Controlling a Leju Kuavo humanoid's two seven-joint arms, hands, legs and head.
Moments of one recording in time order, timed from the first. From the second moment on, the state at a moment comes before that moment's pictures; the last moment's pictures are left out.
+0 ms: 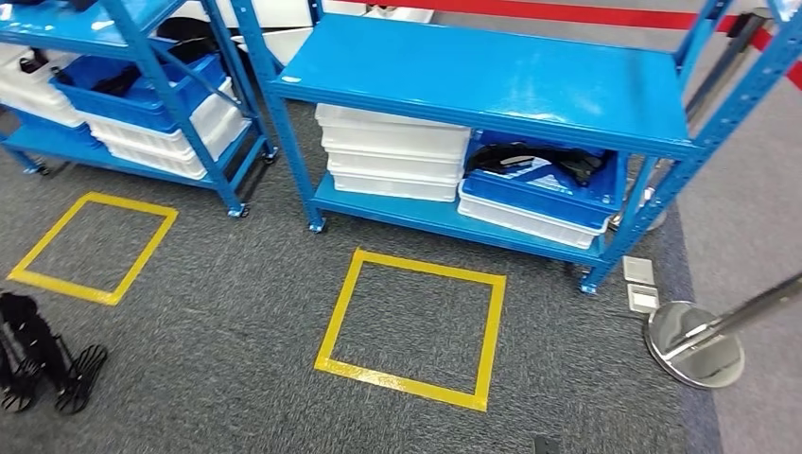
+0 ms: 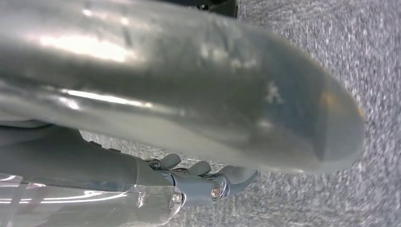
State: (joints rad) left arm -0.15 0.02 -1.18 -0.43 1.41 0.12 -0.21; right arm -0.09 -0.02 0.83 -0.31 -1.45 -0.51 -0.15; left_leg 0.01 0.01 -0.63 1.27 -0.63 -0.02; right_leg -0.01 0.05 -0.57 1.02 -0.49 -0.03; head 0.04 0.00
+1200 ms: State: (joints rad) left arm -0.15 0.01 -1.18 -0.40 1.38 0.10 -0.24; right arm -0.09 -0.02 0.86 -0.30 -1.46 -0.51 -0.12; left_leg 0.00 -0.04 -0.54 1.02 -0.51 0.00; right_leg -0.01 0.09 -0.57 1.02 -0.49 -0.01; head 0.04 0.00
